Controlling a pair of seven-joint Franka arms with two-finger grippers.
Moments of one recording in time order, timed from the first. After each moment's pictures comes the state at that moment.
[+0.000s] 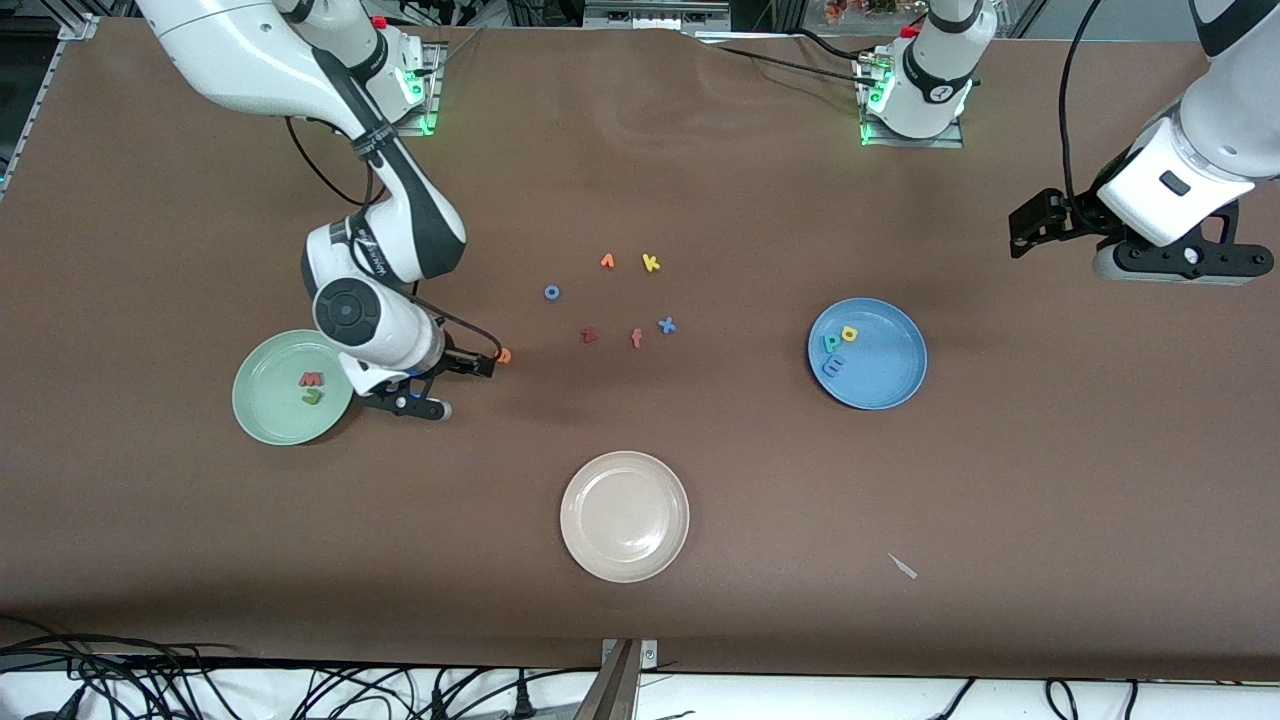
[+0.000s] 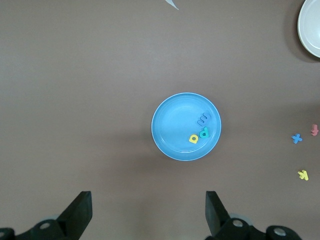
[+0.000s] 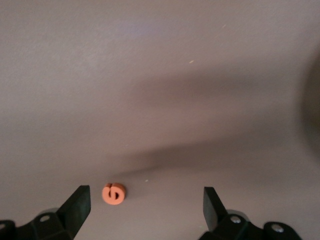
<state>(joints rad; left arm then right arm) -0.08 0.02 -0.05 -1.62 0.00 1.56 -0.10 0.21 0.53 0.19 -1.83 -0.05 2.24 0.62</state>
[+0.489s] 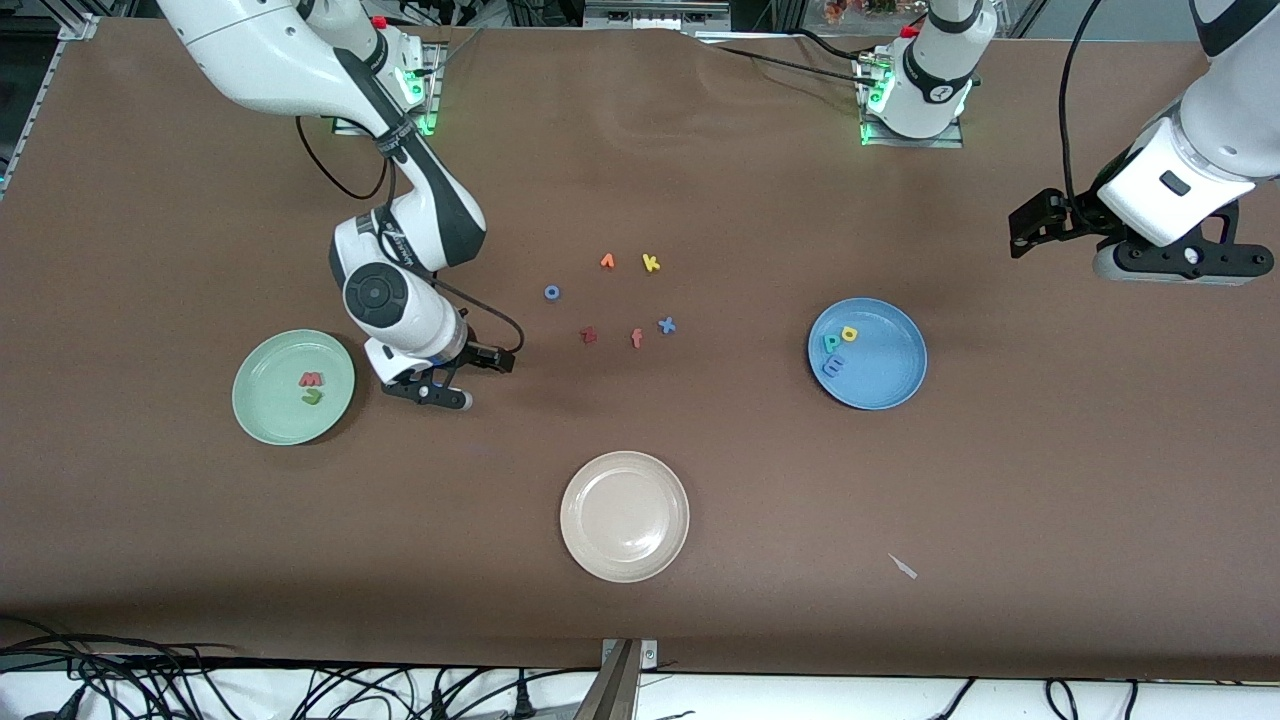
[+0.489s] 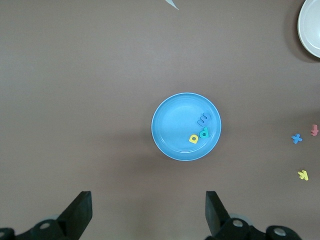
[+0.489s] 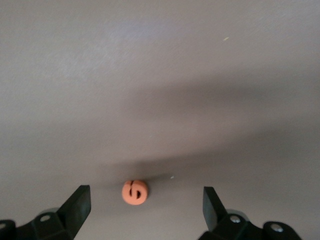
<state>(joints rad) -0.08 0.02 -0.05 -1.62 0.00 1.56 -0.10 0.24 0.54 0.20 -1.90 -0.04 2.37 0.66</state>
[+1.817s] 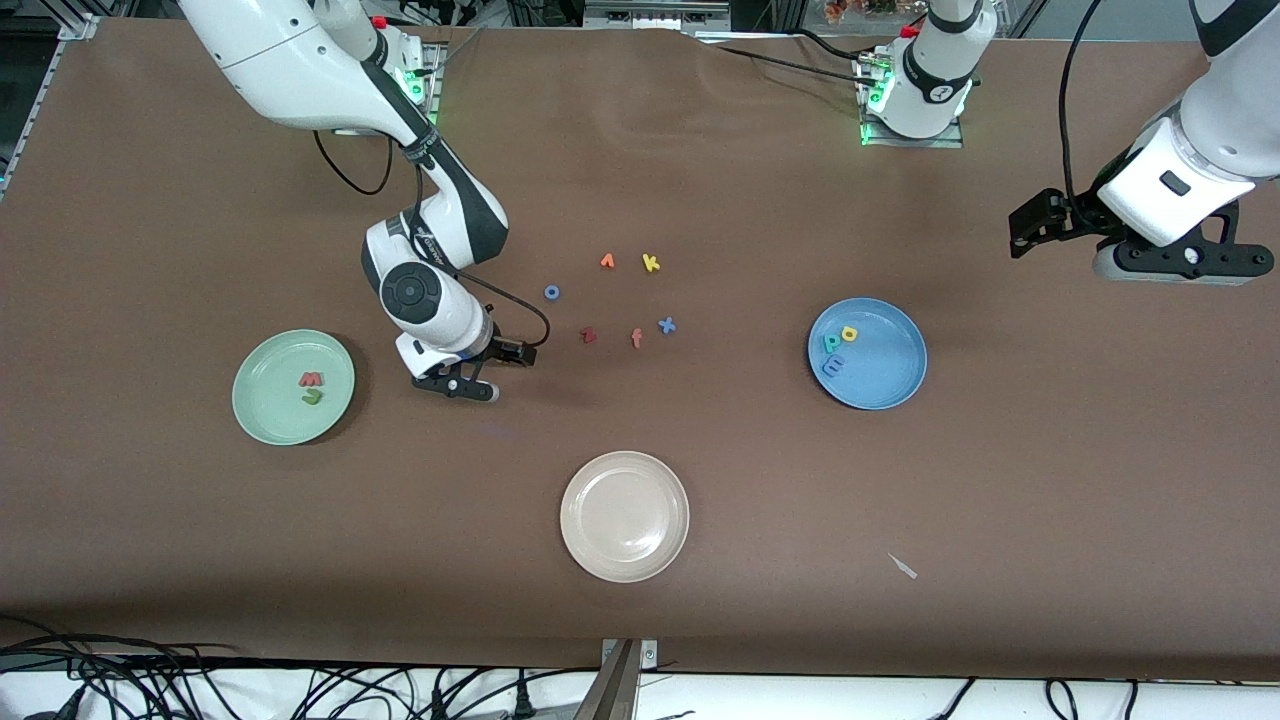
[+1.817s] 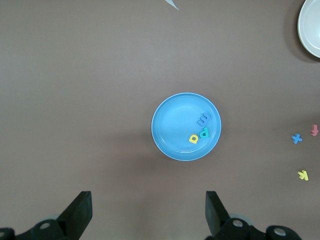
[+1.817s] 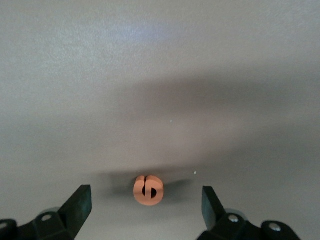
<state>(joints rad) -0.08 0.02 -0.05 -1.62 0.00 1.56 -0.10 0.27 0.59 0.21 -1.91 -0.04 2.42 0.67</state>
